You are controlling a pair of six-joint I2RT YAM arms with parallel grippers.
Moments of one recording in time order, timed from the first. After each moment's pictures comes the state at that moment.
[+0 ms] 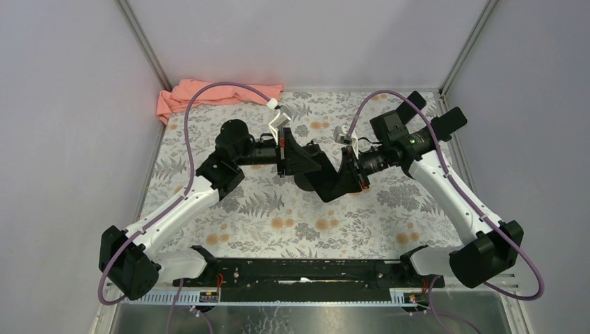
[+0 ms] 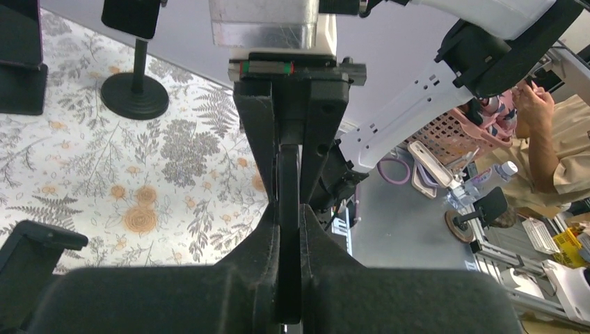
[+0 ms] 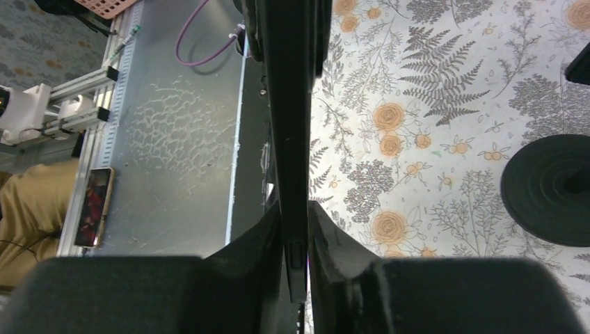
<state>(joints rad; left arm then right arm) -0.62 1.21 1.00 0.27 0.90 -0.51 0.43 1.32 1.28 -1.05 -1.15 -0.58</state>
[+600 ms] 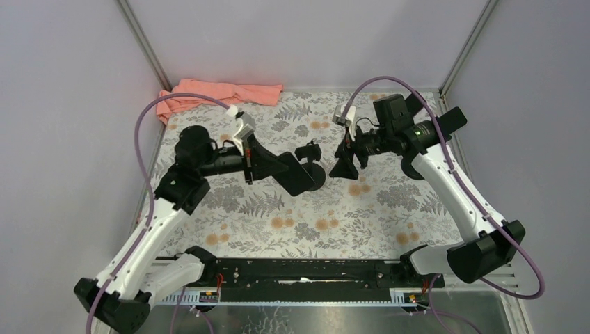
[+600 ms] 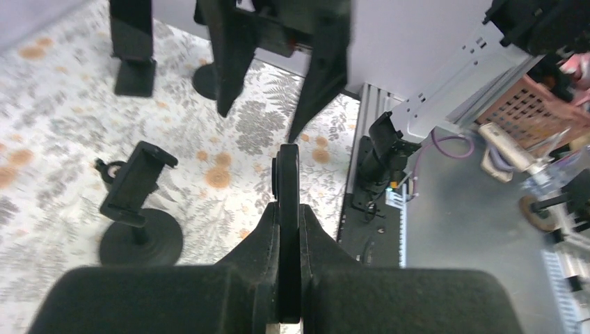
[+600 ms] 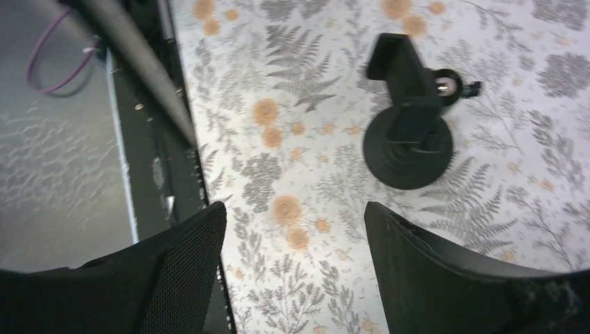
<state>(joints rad) -0.45 0.98 1.02 -0.14 0.91 -0.25 0.43 1.34 1.43 -0.97 -0.84 -0.48</state>
